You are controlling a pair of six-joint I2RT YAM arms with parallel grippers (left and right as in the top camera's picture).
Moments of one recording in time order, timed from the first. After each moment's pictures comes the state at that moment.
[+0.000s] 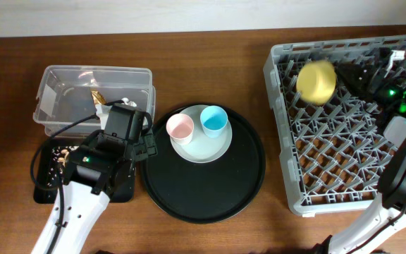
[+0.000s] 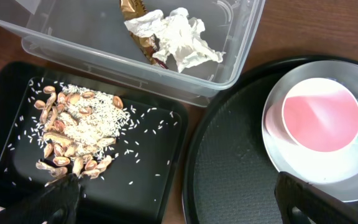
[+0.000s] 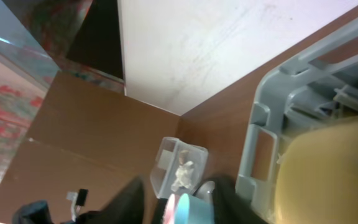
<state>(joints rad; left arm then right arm) -0.34 1.20 1.12 -0.98 -0.35 -0.49 -0.56 2.07 1.20 0.84 -1.48 1.12</state>
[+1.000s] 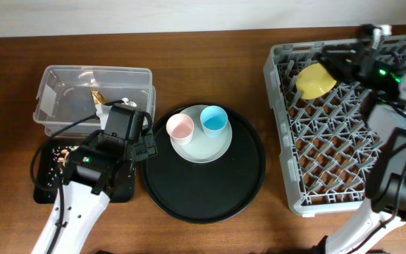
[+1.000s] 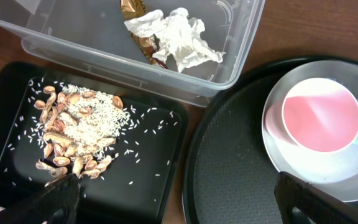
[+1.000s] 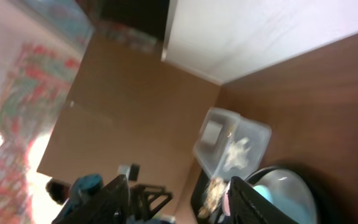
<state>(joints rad) -0.34 1.20 1.12 -0.98 -0.35 -0.49 -0.36 2.01 1.26 1.38 -1.51 1.81</state>
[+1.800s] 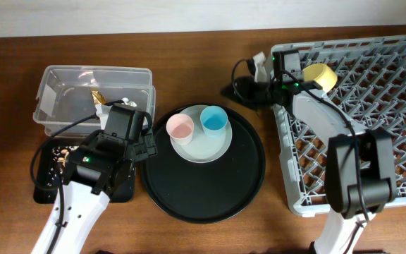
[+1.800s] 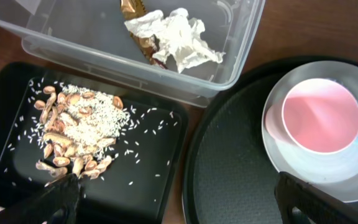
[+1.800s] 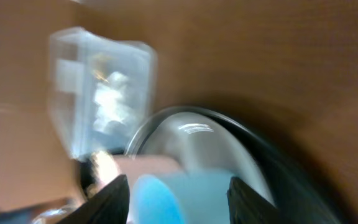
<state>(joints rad) -0.34 1.20 1.12 -0.98 -0.35 -0.49 0.15 1.98 1.37 -0.34 -0.79 0.43</state>
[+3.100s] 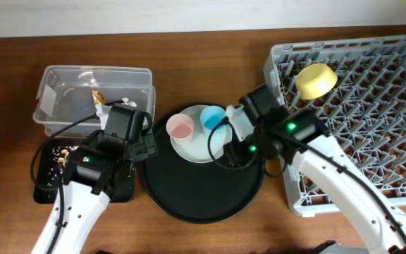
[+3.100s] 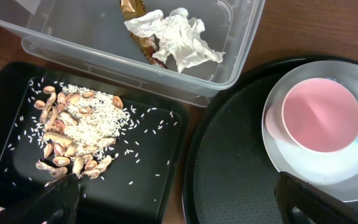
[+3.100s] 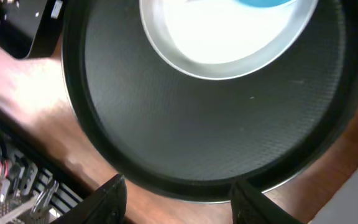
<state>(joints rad) -0.34 1.20 1.12 -0.98 -0.35 -0.49 0.53 1.48 1.31 -1.09 -0.28 0.07</state>
